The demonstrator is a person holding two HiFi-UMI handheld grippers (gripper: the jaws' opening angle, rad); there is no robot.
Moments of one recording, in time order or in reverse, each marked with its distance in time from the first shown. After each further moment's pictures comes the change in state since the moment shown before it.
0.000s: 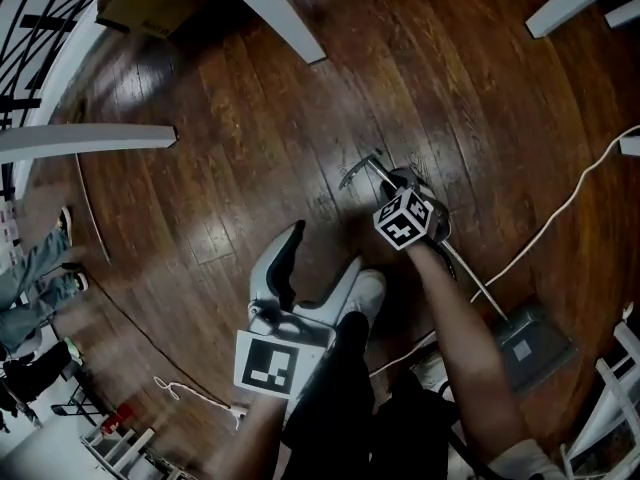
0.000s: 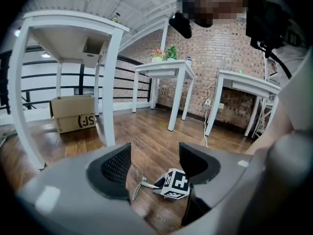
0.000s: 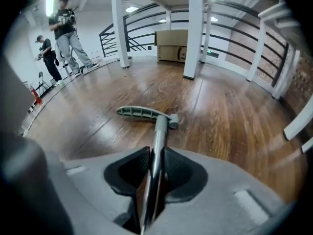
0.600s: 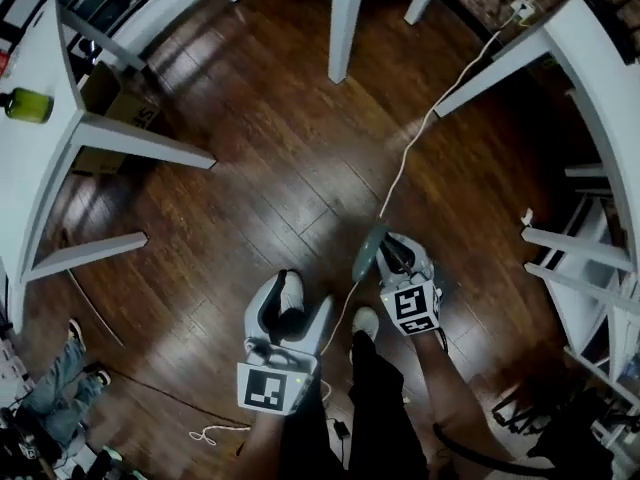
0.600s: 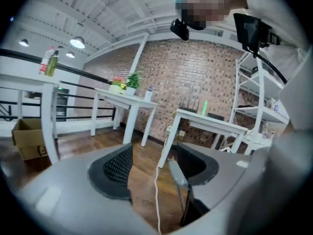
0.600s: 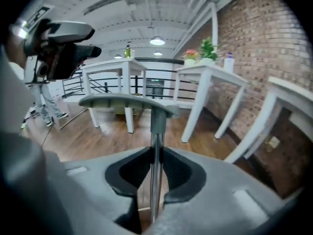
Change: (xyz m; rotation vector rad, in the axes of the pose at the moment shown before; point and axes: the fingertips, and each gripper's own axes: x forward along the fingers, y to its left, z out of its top) left arm -0.106 -0.284 0.290 0.025 -0.102 -0.312; right arm -0.595 -0.087 -0.028 0.372 -0.317 -0.398
